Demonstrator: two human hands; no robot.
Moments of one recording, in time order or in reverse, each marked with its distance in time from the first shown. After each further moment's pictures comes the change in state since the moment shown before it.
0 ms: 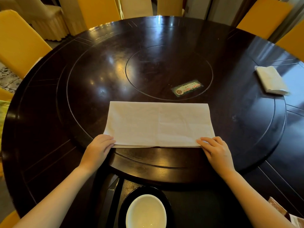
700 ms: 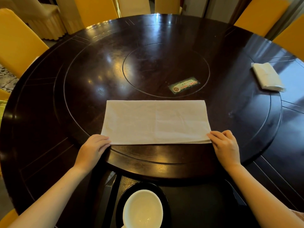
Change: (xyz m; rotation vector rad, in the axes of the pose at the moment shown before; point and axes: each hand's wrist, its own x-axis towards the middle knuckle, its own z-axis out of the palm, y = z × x) left_hand -0.011 -0.004 -0.001 0.023 0.021 -0.013; right_hand -0.002 0.028 -0.010 -0.088 0.076 0.090
